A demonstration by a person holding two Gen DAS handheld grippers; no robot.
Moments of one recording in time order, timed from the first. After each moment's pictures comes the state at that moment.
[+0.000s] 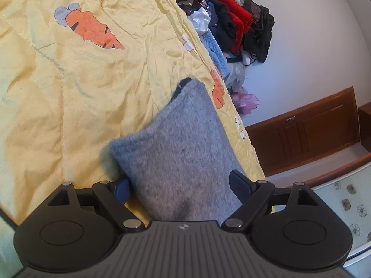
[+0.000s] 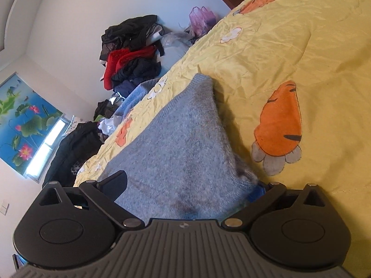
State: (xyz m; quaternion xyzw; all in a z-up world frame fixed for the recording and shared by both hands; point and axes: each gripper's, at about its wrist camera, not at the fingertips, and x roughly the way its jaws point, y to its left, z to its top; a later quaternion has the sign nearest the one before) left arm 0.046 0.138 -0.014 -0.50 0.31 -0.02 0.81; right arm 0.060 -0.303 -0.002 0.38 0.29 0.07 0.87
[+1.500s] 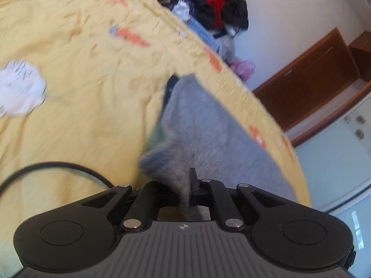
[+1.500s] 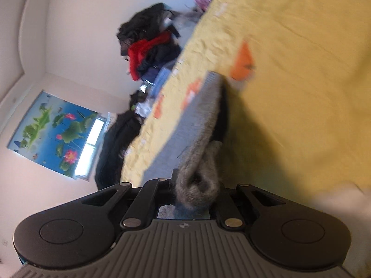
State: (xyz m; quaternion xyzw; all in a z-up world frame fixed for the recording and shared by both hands) left arm -0.119 0.151 -0.002 -0.35 0.37 -0.06 0.86; right arm -0.079 -0.345 -0.013 0.48 0.34 0.16 0.79
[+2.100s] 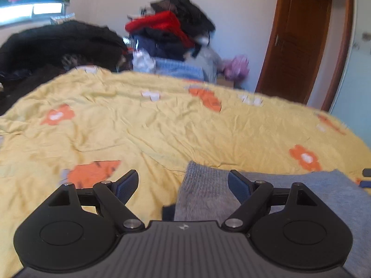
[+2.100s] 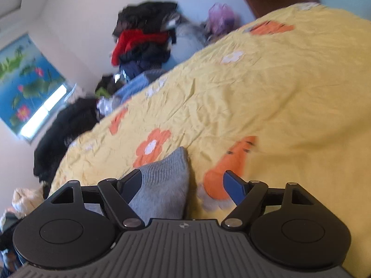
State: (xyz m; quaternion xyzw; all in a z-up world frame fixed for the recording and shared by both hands) left arm 0.075 0.126 0.047 -0.06 0.31 -0.03 0.95; right arm 0.087 -0.356 0.029 0.26 0.35 0.12 0.89
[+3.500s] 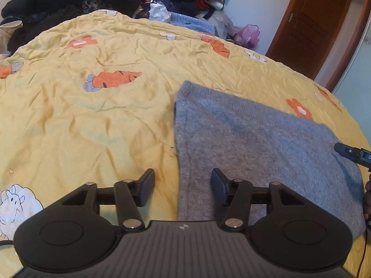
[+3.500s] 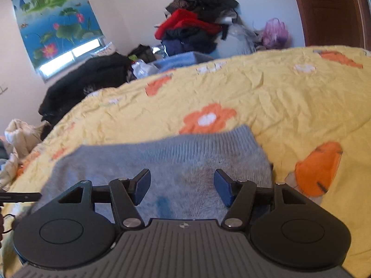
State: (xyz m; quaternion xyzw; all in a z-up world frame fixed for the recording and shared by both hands) left arm -0.032 0.141 0.021 -0.12 0.40 -0.03 0.91; right arm 0.048 -0.254 0.022 0.11 0.31 0.19 0.92
